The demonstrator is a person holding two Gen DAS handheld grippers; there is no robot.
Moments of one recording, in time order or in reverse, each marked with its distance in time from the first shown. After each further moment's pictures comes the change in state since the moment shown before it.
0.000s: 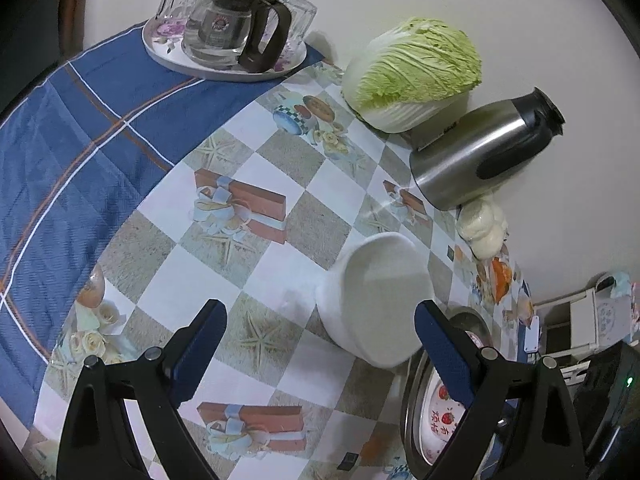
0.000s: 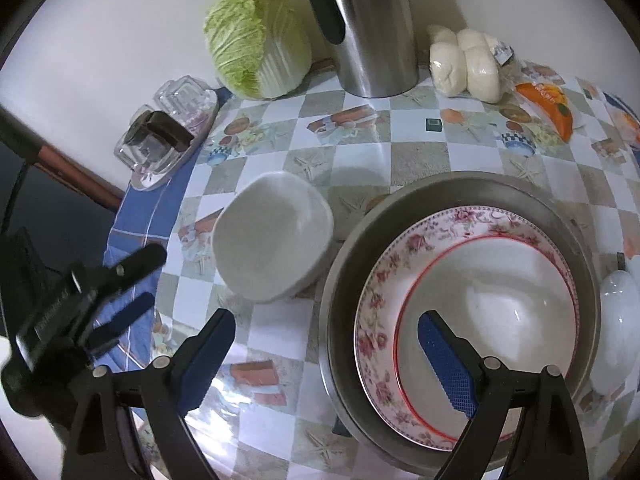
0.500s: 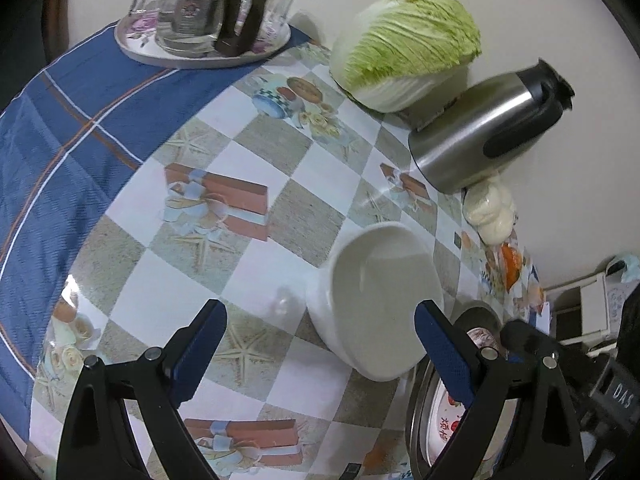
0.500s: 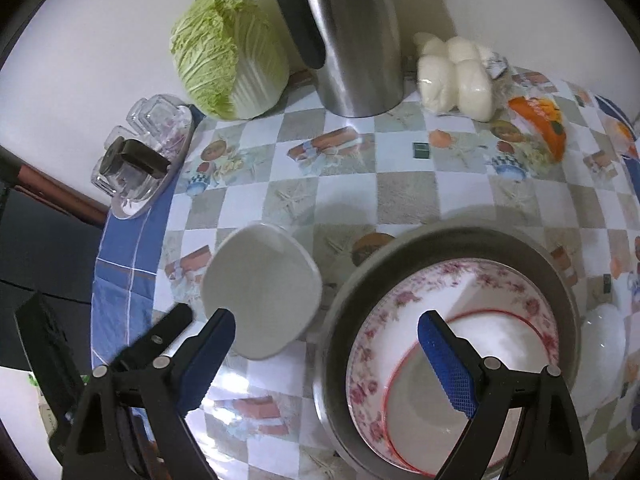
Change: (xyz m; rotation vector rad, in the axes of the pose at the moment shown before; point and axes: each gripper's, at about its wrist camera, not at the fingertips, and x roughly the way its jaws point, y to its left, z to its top) left arm 0.033 -0.017 0.001 0.060 0.047 0.022; right arm 0.007 0.005 0.049 0.028 0.023 -0.055
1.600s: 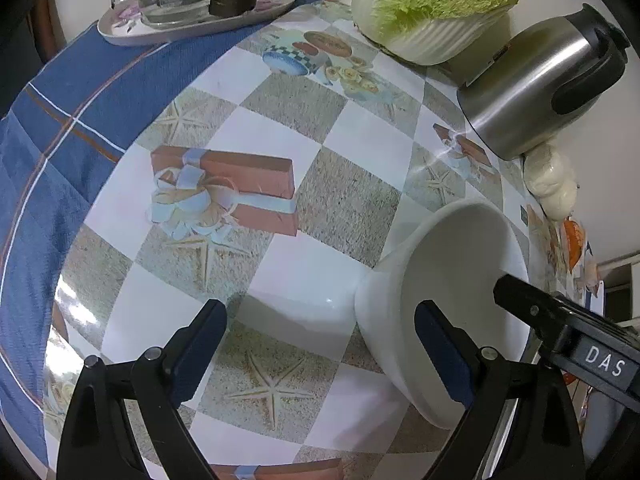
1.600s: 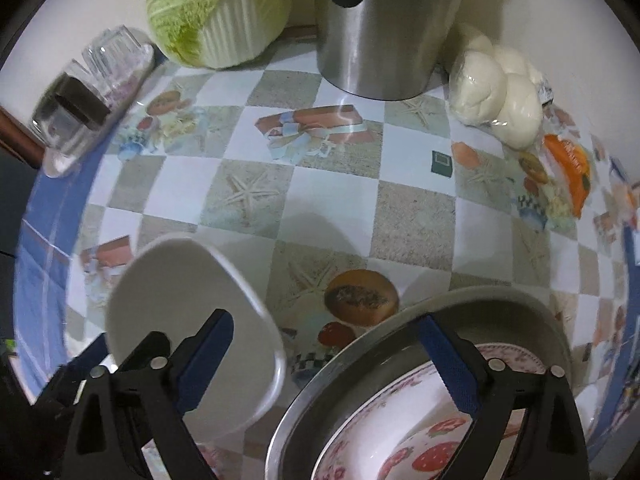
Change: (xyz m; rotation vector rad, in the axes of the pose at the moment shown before) left arm 0.060 0.008 0.005 0.065 0.092 0.176; right arm 0.087 0.018 0.033 -0.191 0.079 -0.270
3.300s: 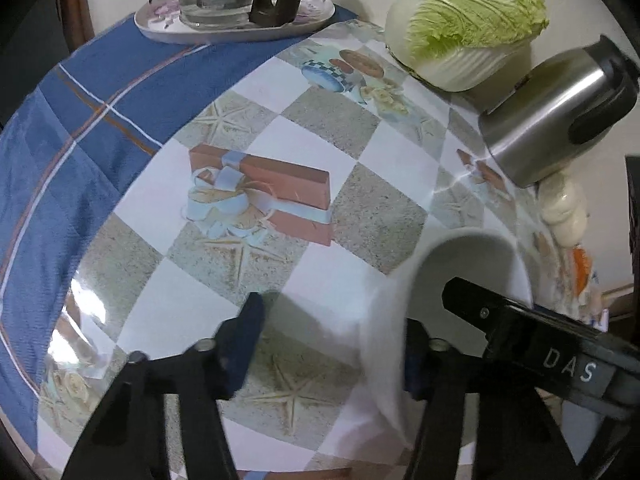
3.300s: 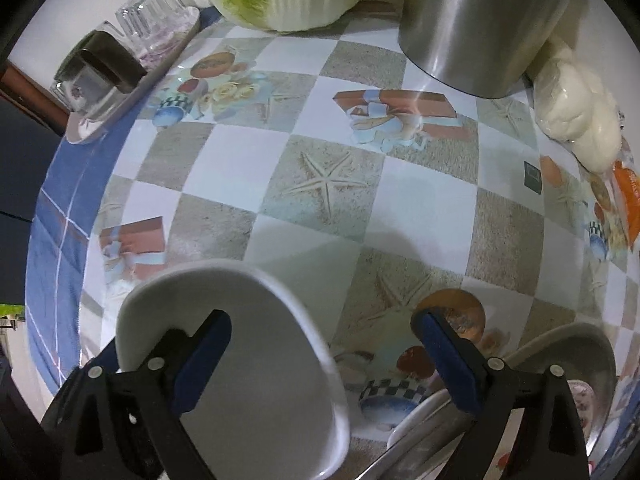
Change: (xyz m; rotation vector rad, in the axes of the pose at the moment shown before) left arm -0.005 0.015 -0.006 -0.080 -0.069 0.017; right arm 0.027 0.032 0.010 -0.078 0.042 0.149
